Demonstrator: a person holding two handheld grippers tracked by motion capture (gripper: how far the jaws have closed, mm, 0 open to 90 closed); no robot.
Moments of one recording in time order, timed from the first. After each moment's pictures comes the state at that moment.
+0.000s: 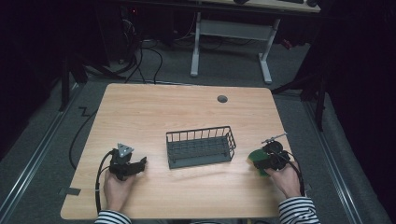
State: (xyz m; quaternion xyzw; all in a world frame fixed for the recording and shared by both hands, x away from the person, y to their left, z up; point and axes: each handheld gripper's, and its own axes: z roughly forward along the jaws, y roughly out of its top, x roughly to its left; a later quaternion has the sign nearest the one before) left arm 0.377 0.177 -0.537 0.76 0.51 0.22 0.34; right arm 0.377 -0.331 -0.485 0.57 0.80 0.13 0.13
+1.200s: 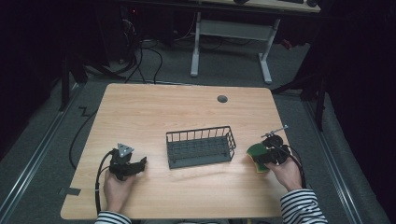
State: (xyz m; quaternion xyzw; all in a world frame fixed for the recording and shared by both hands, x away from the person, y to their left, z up) left arm 0.377 0.177 -0.537 0.76 0.50 0.22 0.34; right arm 0.386 -0.327 -0.461 0.55 0.81 0.16 0.11
